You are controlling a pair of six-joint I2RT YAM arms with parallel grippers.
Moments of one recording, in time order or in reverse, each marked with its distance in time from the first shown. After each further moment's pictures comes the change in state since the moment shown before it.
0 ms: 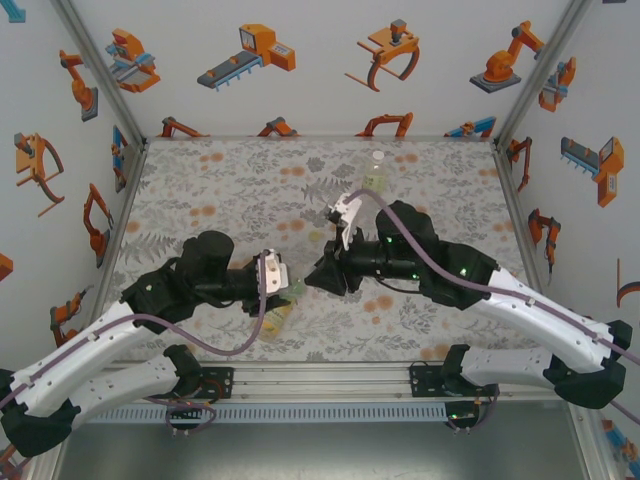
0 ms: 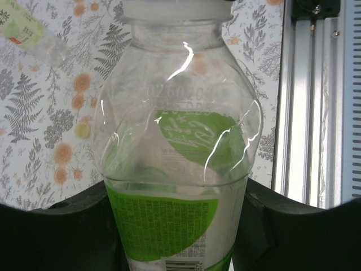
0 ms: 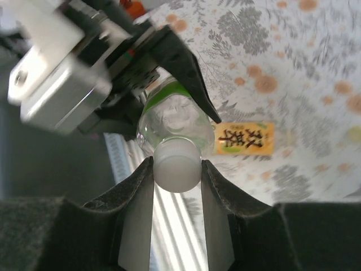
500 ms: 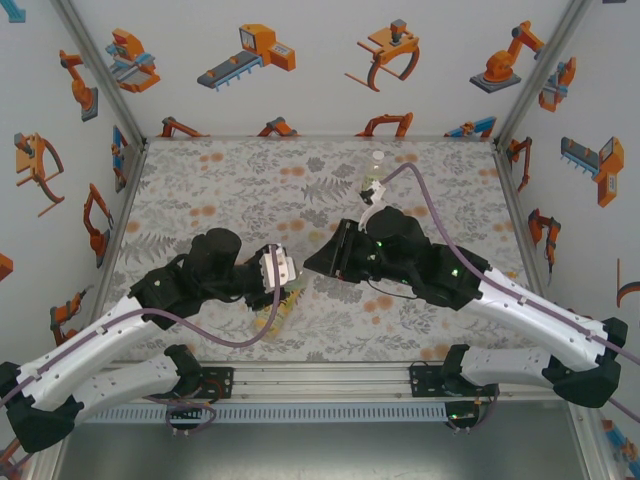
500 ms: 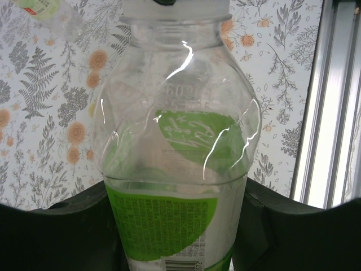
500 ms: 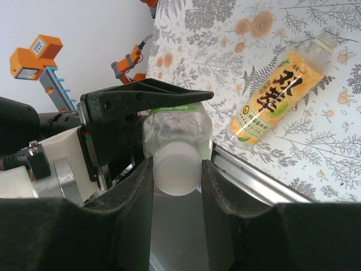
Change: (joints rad) left arm 0.003 0.041 -0.001 0.014 -0.095 0.001; right arm 0.000 0.011 -0.035 -0.051 0.262 0.768
